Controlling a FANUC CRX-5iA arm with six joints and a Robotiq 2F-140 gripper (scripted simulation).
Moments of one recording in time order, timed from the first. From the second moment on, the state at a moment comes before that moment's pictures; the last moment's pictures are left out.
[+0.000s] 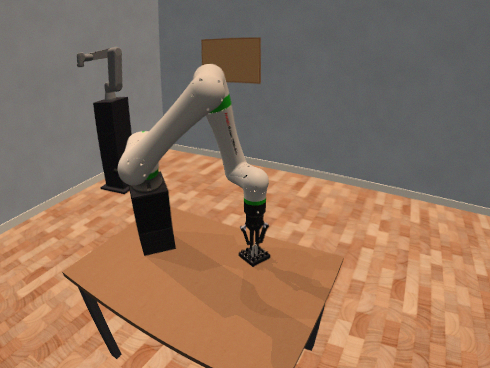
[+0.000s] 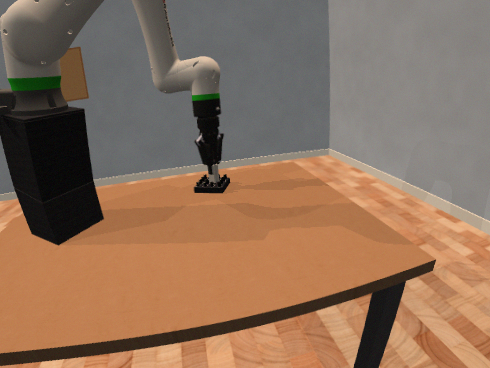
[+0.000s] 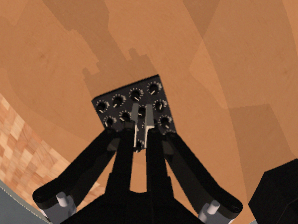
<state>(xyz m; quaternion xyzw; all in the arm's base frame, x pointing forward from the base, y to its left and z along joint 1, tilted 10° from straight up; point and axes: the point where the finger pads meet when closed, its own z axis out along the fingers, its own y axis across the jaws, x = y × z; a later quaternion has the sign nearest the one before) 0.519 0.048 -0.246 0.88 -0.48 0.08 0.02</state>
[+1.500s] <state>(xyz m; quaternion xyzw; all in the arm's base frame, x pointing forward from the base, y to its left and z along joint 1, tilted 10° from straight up) 0.519 0.048 -0.246 0.61 -0.79 0.08 -0.01</state>
